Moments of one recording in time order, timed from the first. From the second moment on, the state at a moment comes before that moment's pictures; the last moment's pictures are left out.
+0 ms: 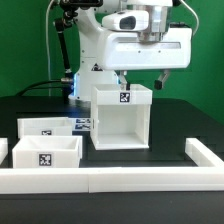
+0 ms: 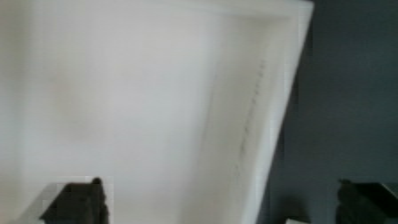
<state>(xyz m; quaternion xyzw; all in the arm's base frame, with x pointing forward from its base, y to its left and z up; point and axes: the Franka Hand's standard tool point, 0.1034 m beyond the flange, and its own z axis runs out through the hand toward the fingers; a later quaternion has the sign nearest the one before) 0.439 0.067 0.114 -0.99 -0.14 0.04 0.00</state>
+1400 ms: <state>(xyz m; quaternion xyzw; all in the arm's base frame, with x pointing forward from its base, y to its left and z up) 0.427 0.074 0.094 -0.99 -0.11 0.03 0.01</state>
